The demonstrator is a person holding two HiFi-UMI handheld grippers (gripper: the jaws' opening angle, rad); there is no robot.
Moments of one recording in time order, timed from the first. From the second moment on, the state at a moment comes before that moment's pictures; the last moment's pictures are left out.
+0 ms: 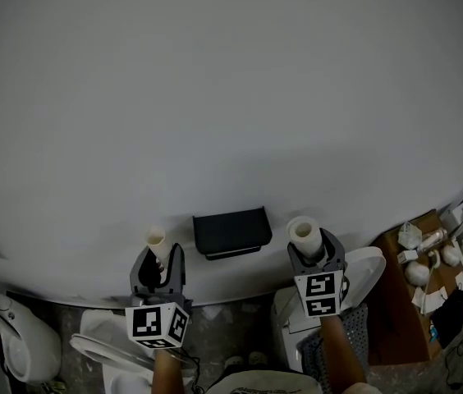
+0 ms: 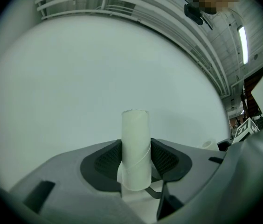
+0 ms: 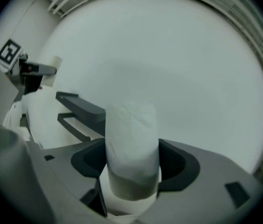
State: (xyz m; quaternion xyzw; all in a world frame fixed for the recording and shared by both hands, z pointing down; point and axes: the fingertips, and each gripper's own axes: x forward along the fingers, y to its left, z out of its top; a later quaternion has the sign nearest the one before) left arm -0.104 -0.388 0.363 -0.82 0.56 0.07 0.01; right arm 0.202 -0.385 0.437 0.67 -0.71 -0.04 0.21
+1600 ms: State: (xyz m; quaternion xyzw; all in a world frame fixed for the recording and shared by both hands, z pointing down) left arm -0.152 -0.356 0.374 -0.81 0.59 0.05 0.01; right arm 0.142 -0.413 0.515 0.44 -0.59 -0.36 0.57
